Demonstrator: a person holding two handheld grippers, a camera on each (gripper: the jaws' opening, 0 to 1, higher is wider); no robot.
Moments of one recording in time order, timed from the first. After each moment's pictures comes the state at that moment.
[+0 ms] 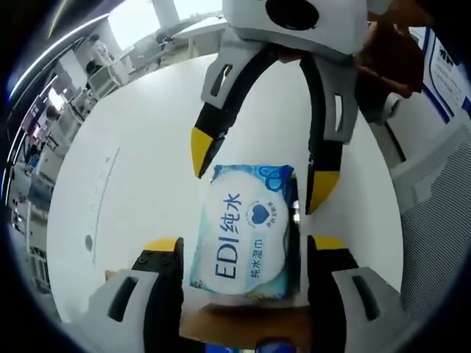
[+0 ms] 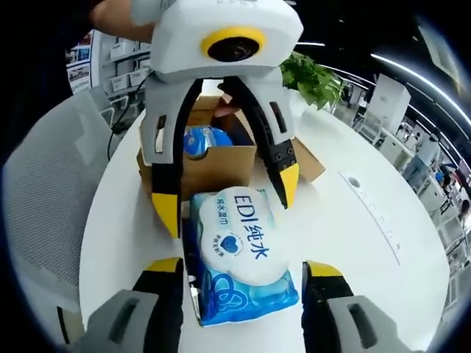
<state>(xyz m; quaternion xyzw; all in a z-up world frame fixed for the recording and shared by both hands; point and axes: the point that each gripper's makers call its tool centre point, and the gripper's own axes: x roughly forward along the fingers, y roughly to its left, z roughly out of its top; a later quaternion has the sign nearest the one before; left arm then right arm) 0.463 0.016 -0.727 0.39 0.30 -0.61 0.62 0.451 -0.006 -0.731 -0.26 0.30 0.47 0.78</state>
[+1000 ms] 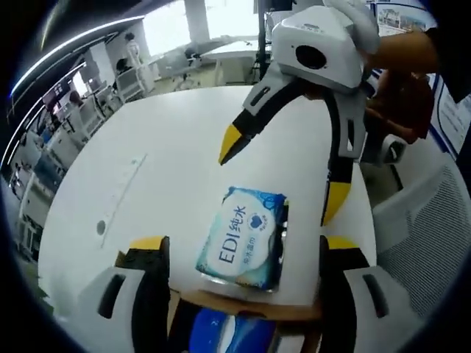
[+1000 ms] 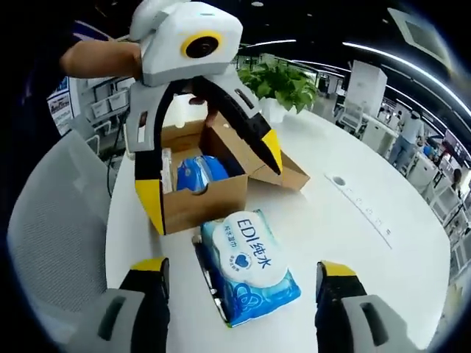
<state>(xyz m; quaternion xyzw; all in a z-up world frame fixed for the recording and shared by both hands) 0.460 0.038 -0.664 0.30 0.28 -0.60 0.69 0.438 -0.001 -0.684 -0.20 0.32 0.43 0.82</state>
